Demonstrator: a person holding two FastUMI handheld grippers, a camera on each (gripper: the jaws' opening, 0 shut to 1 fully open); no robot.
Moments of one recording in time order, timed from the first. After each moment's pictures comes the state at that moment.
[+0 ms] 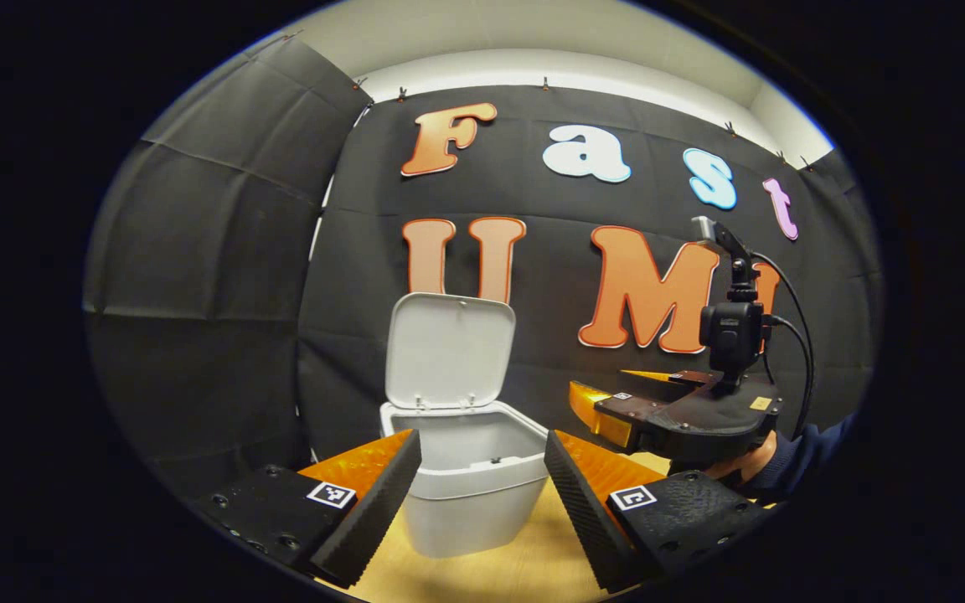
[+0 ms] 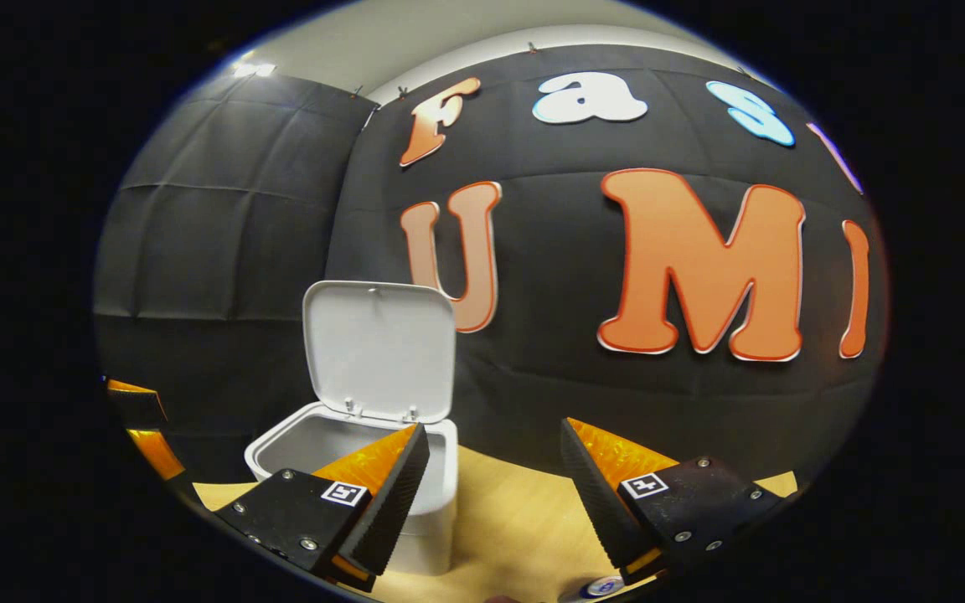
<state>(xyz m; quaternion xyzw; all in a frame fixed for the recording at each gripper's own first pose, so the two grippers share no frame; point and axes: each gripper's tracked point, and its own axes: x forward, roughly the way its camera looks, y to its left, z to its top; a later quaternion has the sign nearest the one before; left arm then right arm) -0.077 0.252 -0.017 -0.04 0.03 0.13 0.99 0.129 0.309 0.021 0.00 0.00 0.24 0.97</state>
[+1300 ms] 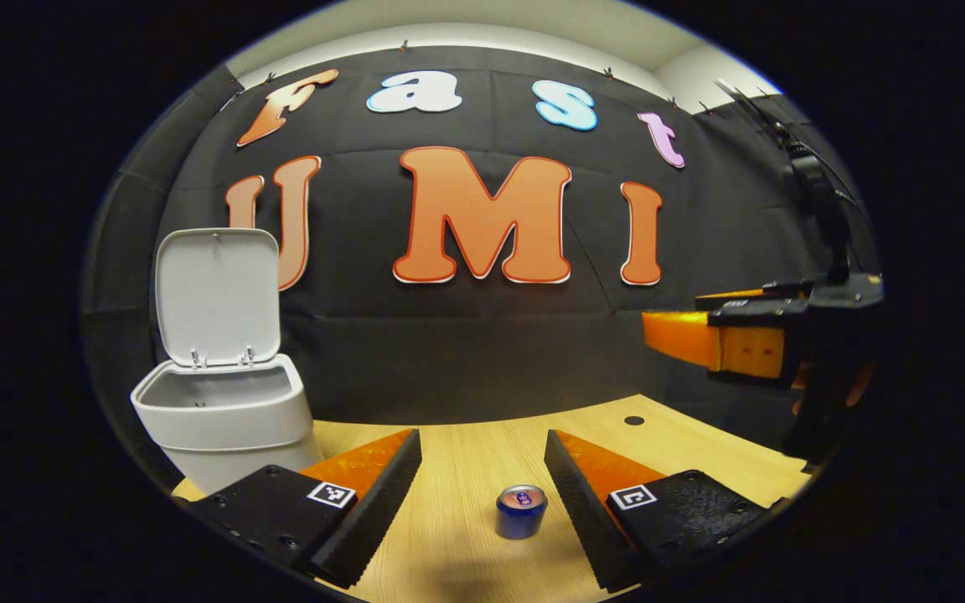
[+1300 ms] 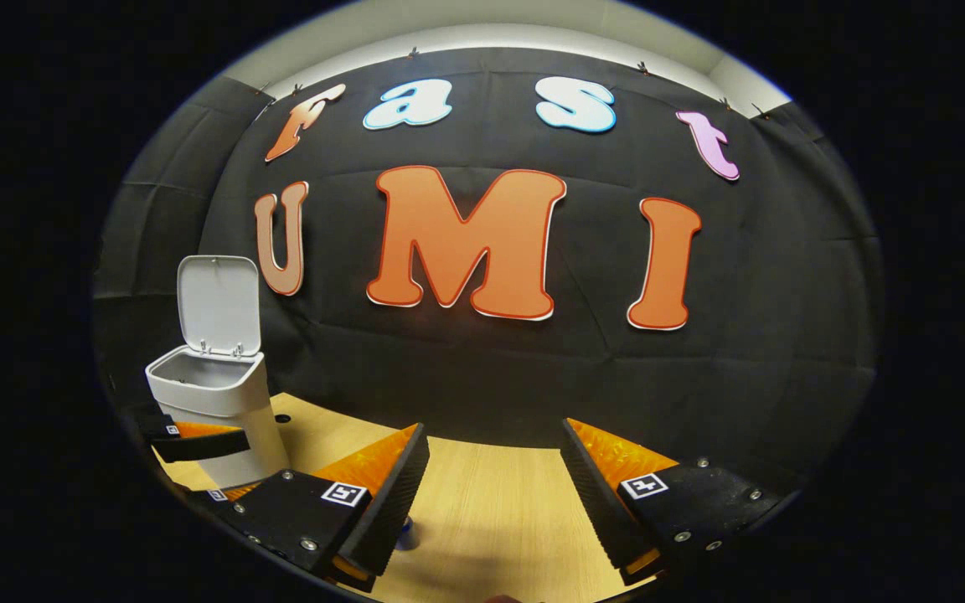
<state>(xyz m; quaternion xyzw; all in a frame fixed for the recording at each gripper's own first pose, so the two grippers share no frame) 0.043 0.023 -0.143 0.03 0.08 -0.05 0.99 0.076 0.028 -0.030 -0.02 0.05 0.02 1.00</state>
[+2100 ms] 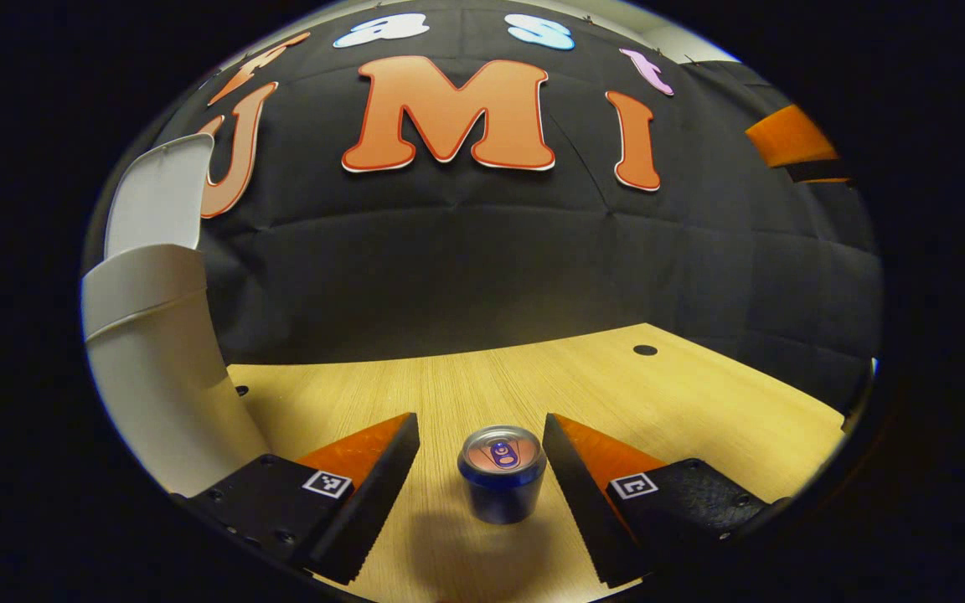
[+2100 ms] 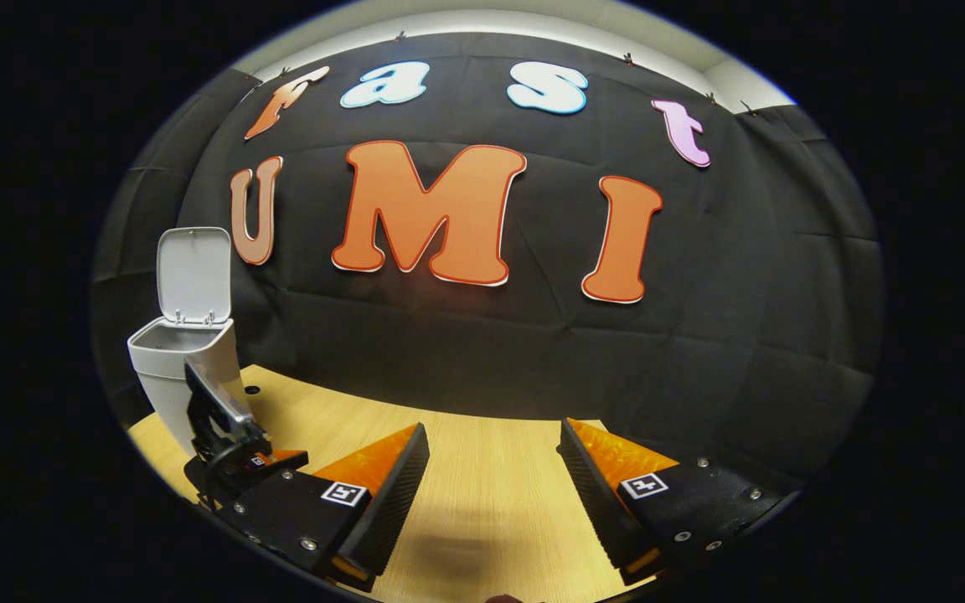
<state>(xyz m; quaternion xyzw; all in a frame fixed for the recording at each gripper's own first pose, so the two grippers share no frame) 0.107 -0.007 -0.301 0.04 0.18 -0.07 0.98 0.047 -0.014 -0.056 -0.04 0.09 -0.03 0.99</state>
